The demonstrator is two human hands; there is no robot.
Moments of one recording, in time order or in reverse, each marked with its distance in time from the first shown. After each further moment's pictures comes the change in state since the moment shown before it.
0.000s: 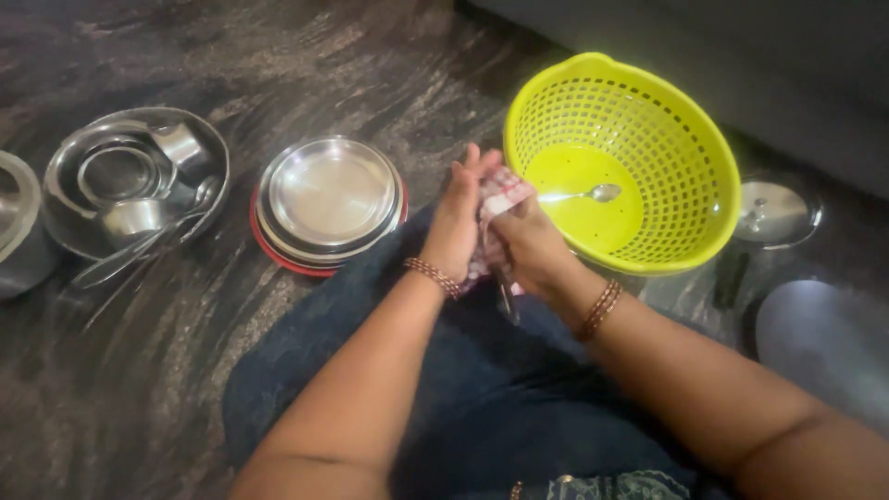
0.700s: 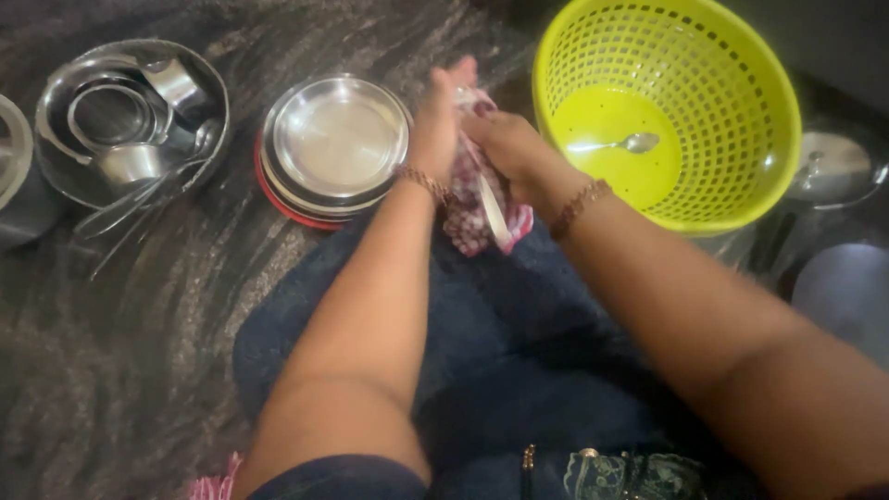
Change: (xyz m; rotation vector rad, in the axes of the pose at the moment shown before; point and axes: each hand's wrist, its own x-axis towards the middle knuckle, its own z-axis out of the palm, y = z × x) left_hand 0.069 -0.031 -0.090 0.045 0.132 -0.002; right_hand 0.077 0.010 0.018 -0.196 0.083 0.358
